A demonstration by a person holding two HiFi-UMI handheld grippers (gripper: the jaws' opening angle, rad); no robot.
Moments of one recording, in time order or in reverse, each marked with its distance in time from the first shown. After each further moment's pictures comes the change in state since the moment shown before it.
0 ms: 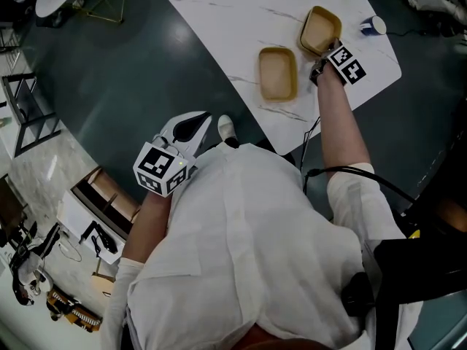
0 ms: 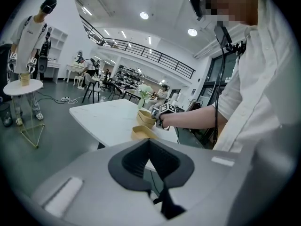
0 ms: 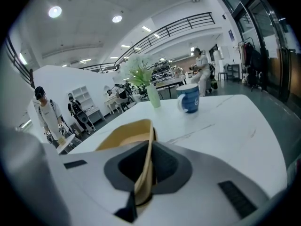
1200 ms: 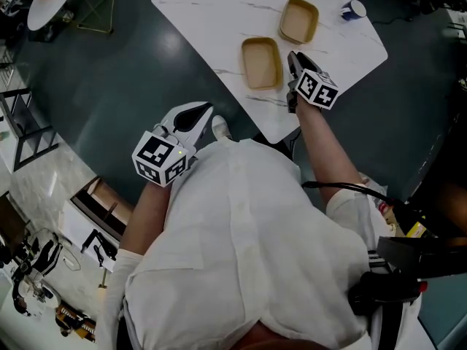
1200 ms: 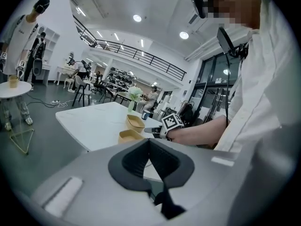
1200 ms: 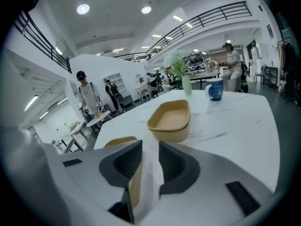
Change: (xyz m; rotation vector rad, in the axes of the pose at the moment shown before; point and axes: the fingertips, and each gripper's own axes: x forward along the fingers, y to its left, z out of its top) left arm 0.014 -0.035 0.010 0.049 -0.032 -0.089; right arm -0.105 0.060 -0.088 -0.244 0.120 0.341
